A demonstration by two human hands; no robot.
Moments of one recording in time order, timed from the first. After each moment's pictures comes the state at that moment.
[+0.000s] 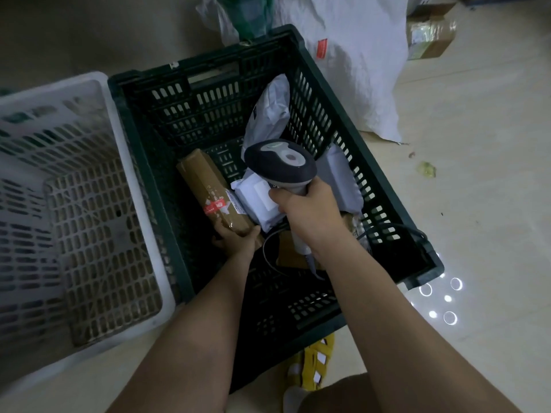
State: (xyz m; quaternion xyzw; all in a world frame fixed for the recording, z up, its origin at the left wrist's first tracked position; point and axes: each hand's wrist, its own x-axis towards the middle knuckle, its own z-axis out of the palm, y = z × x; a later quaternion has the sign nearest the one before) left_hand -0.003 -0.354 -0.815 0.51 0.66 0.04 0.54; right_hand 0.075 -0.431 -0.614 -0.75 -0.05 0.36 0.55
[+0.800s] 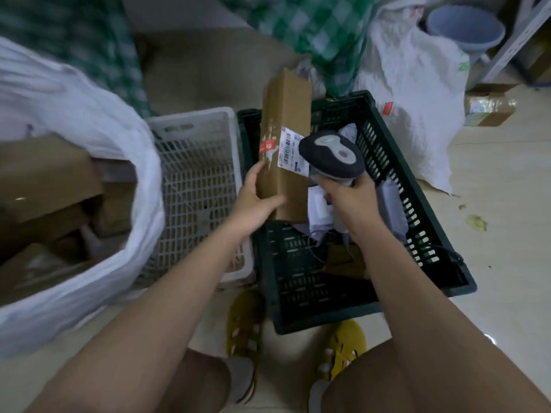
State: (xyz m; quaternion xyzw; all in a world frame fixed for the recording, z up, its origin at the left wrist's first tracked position) left_hand -0.092 -0.294 -0.595 0.64 0.41 0.13 0.63; right_hand 0.036 -0.410 -0.564 -0.72 -0.14 0.30 0.61
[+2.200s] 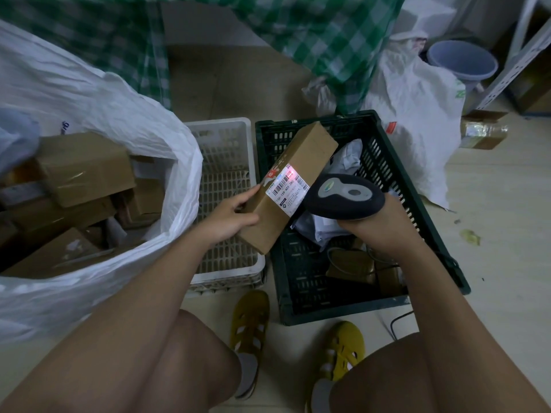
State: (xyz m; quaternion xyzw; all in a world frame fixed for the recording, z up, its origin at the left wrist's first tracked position) left_hand -0.177 -0.265 -0.578 0.70 0.37 0.02 0.61; right_hand 0.011 -0.462 -0.508 -0.81 -0.42 0.23 0.33
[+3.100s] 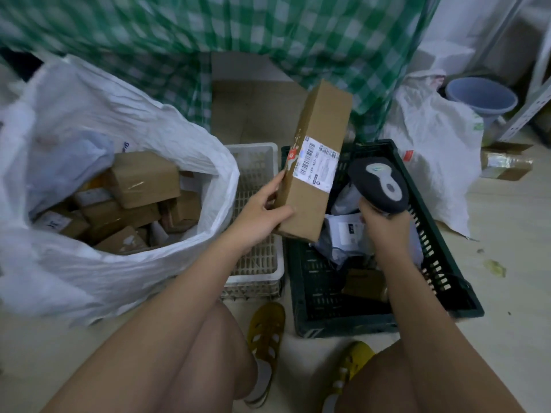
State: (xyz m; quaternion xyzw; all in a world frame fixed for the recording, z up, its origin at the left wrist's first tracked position) left_hand -0.178 -0.318 -0.495 0.68 0.36 0.16 0.62; right_hand -0.007 -0.446 -0.509 -0.75 -0.16 0.21 0.60
